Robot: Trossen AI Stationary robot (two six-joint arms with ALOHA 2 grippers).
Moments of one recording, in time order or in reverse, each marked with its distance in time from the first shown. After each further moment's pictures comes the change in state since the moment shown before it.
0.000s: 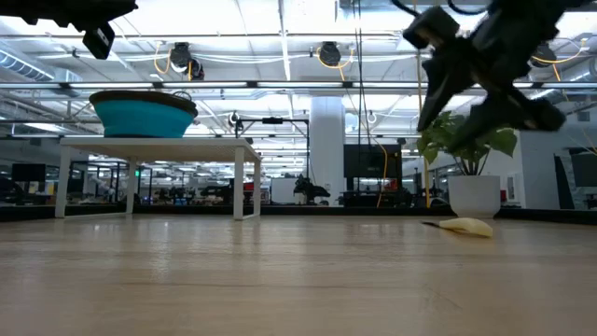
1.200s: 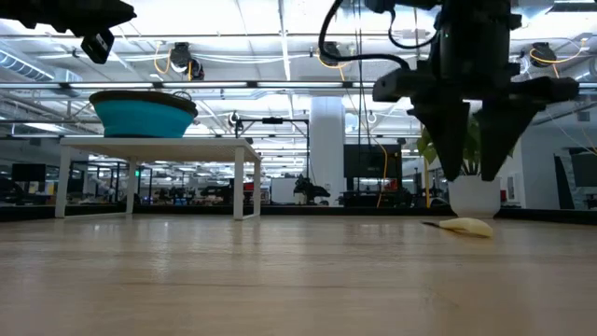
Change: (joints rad) left arm 0.000 0.000 0.000 -0.053 0.000 0.021; right arm -0.013 0.472 0.474 -0.634 -0.183 0.083
